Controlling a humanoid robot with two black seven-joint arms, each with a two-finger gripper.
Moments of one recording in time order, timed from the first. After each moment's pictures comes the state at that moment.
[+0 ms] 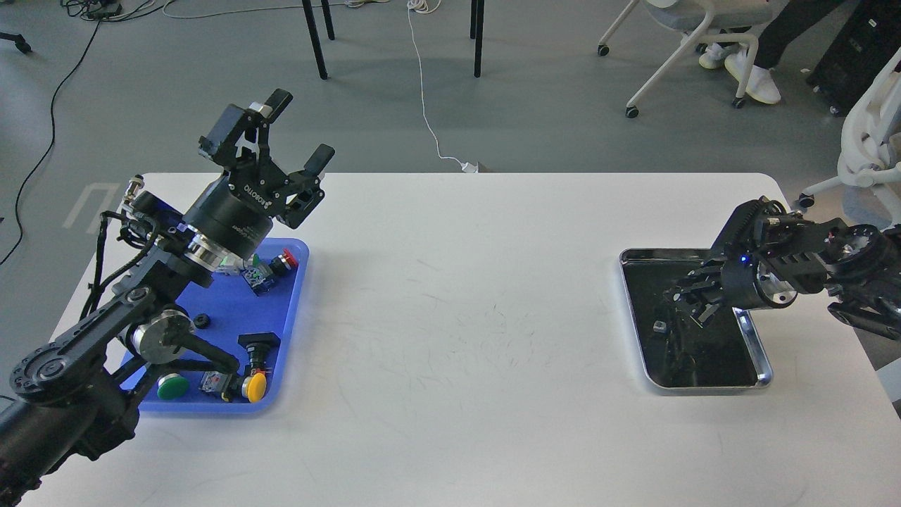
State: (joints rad) left arm -0.42 0.39 -0.98 -1.21 0.64 -0.38 -0.49; right arm 1.30 -0.47 -0.96 0.77 -1.39 -0.17 0.49
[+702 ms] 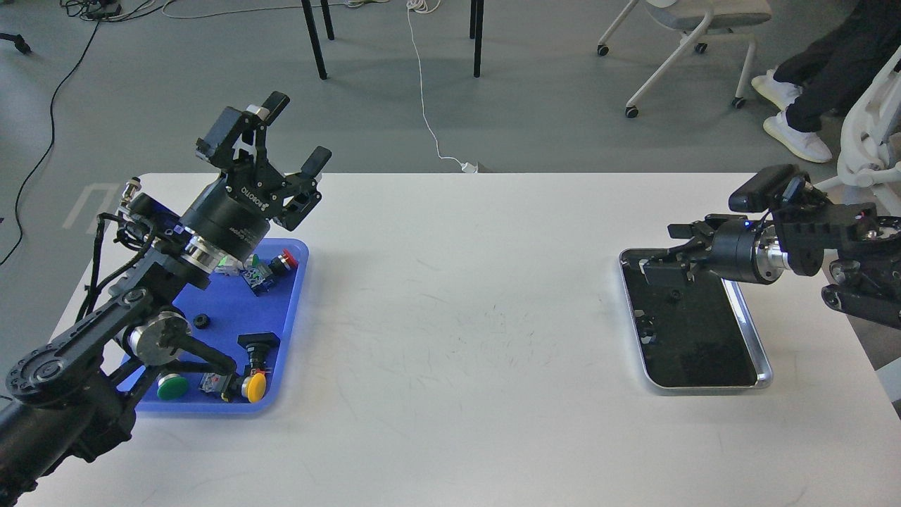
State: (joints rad) left arm -0.41 0.40 -0.98 -1.21 0.64 -0.38 -0.49; right arm 1.32 -0.65 -0.63 0.99 -1.16 -0.18 0.49
